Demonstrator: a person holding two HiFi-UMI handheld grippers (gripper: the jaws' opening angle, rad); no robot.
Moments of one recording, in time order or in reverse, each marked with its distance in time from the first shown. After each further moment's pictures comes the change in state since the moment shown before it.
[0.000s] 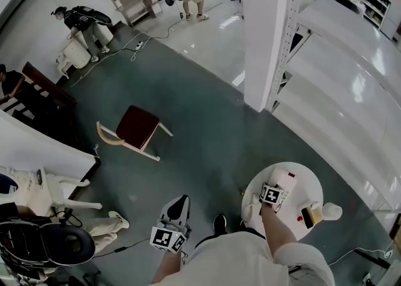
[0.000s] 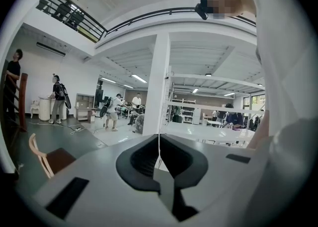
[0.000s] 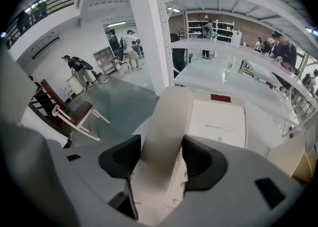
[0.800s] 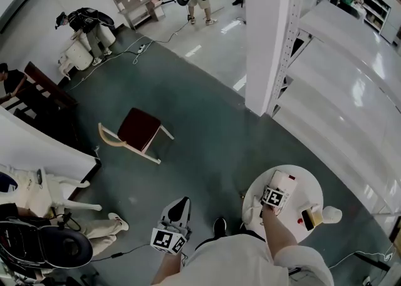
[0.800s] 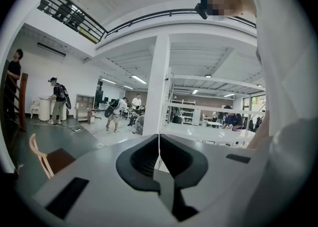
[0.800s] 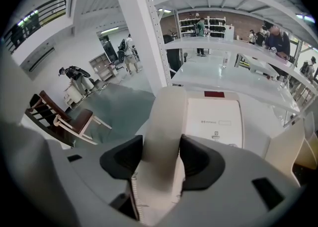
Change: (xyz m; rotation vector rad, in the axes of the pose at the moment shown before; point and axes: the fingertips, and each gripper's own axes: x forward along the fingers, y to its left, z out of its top) left arm -0.005 -0.003 -0.003 -0.011 -0.014 -0.002; right arm -0.002 -0.008 -0.002 0.090 -0.015 0.020
